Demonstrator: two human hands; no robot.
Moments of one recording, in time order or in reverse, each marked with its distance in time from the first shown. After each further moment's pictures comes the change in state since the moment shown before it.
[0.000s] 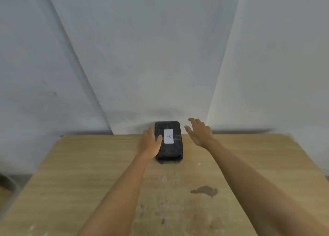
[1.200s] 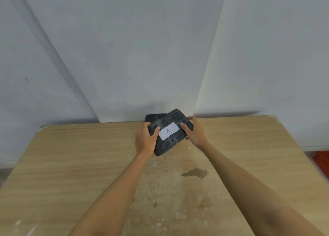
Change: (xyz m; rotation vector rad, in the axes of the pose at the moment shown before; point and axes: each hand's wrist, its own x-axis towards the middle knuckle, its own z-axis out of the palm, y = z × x) left_hand -0.008 -0.018 0.061 -0.250 0.187 -0.031; right_hand -0.038 0.040 0.050 0.745 0.065 0.192
